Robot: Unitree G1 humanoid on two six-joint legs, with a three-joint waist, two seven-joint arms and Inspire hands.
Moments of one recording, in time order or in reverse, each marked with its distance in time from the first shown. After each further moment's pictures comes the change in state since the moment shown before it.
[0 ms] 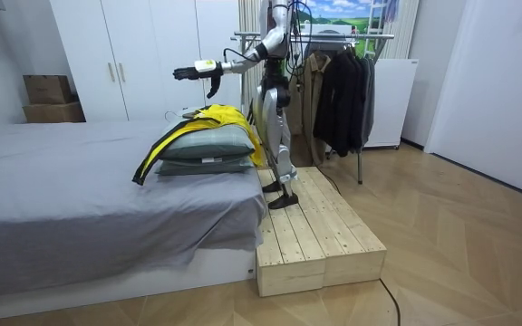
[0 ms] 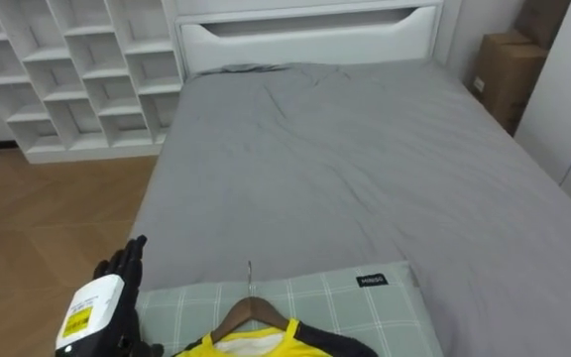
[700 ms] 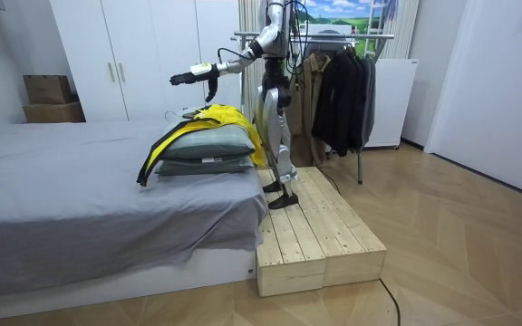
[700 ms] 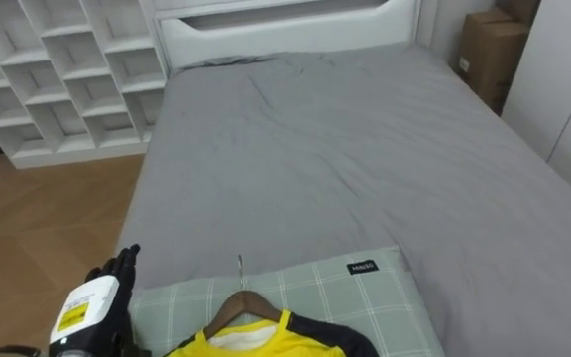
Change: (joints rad) left arm -0.137 0.058 0.008 0.123 -0.007 0.028 -0.023; right arm -0.020 -0.044 0.007 0.048 -0.085 0.045 0.020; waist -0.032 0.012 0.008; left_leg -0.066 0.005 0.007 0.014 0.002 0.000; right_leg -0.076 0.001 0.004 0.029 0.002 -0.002
